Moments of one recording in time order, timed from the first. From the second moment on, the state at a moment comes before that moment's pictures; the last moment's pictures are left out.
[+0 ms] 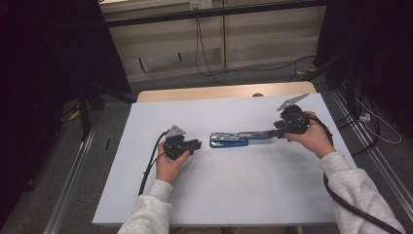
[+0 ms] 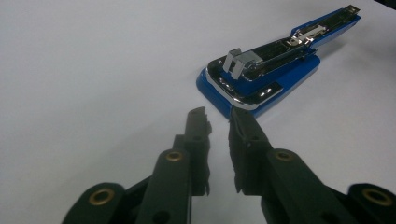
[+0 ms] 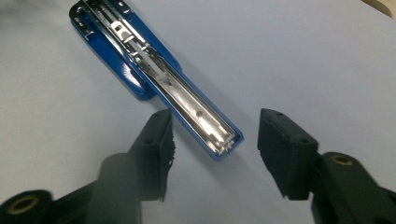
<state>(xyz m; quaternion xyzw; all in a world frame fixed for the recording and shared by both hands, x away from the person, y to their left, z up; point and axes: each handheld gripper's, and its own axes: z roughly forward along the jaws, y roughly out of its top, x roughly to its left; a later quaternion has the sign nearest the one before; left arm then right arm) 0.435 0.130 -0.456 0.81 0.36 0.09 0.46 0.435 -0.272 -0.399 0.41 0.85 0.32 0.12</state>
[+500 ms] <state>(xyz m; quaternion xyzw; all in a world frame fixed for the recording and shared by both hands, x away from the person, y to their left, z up) 0.446 0.113 -0.464 0.81 0.38 0.09 0.45 0.419 -0.295 -0.427 0.44 0.83 0.31 0.13</state>
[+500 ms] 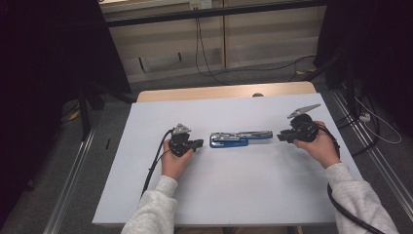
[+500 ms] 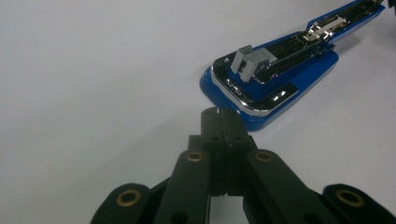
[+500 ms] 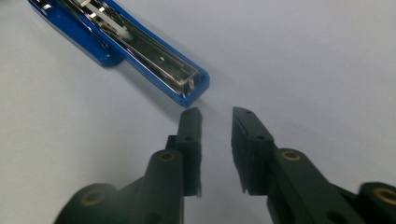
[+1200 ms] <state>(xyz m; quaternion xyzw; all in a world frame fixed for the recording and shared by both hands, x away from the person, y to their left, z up) 0.452 0.093 -0.469 0.82 0.37 0.08 0.44 0.431 -0.275 -0.449 0.42 0.85 0.29 0.14</state>
